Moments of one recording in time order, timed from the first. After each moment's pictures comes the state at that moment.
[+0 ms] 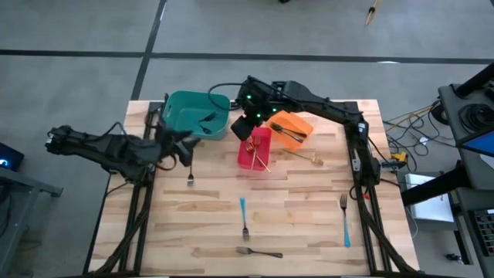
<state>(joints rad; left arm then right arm) -0.23 0.78 0.84 -0.53 -0.81 -0.69 -0.26 2.06 2.34 -1.14 -0.18 0.43</state>
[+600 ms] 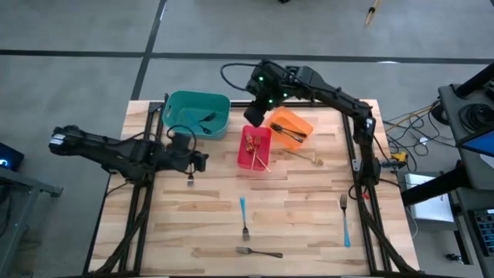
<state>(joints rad) -0.17 1.00 0.84 -0.73 -0.55 -1.25 -0.37 2.00 2.34 -1.20 -0.14 0.18</state>
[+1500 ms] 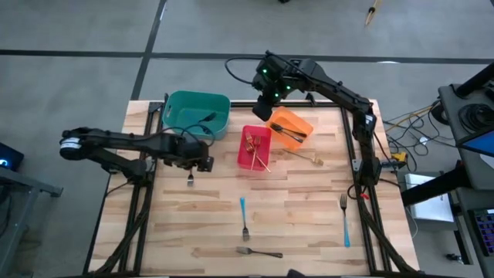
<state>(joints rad) 0.07 1.24 0.84 -0.88 -0.11 -1.27 -0.46 2.01 2.34 -1.29 -0.12 0.01</state>
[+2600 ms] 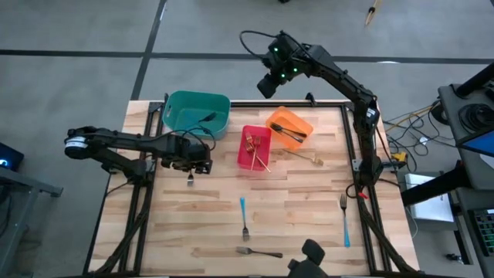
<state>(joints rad) 0.07 1.31 0.84 -0.96 -0.09 -1.30 -0.64 2.02 2.34 -1.19 -0.12 0.04</state>
